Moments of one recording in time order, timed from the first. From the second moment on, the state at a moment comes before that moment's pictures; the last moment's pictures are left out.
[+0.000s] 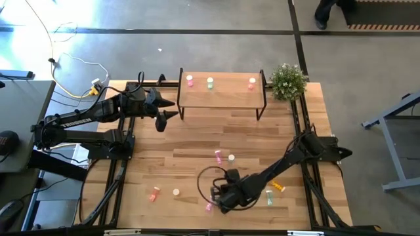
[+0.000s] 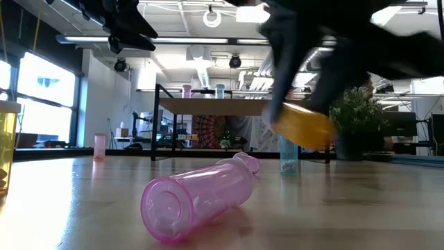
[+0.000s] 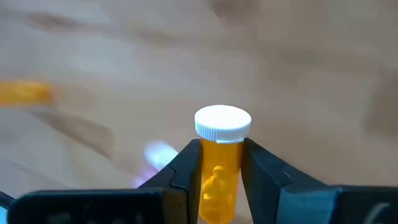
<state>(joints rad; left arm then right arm) 0.45 0.83 0.77 -0.40 0.02 -0.15 0.55 2.09 1.61 -0.80 0.31 1.91</state>
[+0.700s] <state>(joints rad) 0.45 0.83 0.77 -0.39 0.02 -0.07 0.15 2.09 2.33 -1.44 0.69 1.14</state>
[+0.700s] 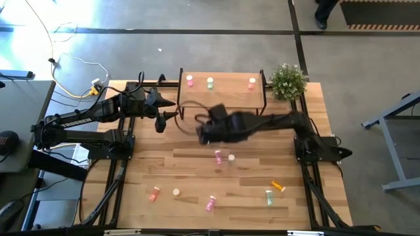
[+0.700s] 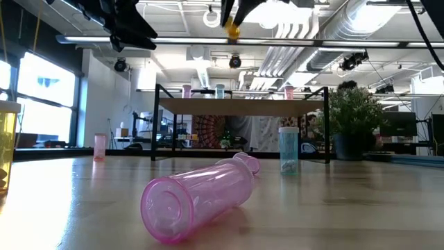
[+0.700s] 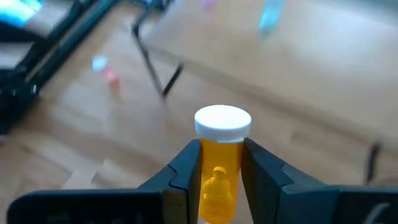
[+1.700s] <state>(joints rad) 0.45 0.83 0.77 -0.24 0.01 -0.08 -0.08 0.98 1.01 -0.32 0.83 0.49</state>
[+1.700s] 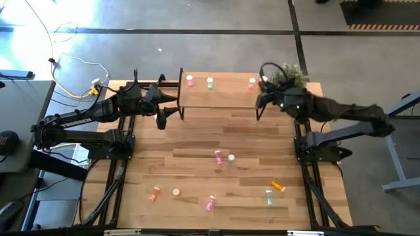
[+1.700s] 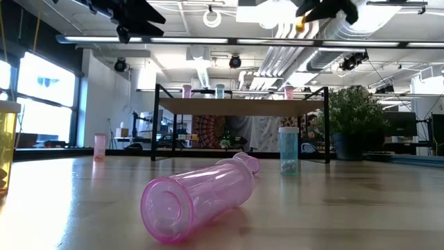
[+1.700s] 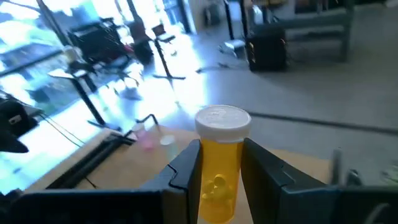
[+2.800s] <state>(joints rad) 0.45 0.83 0.77 -0.23 0.01 -0.08 -0.19 1.63 0.84 0.70 0.95 0.10</state>
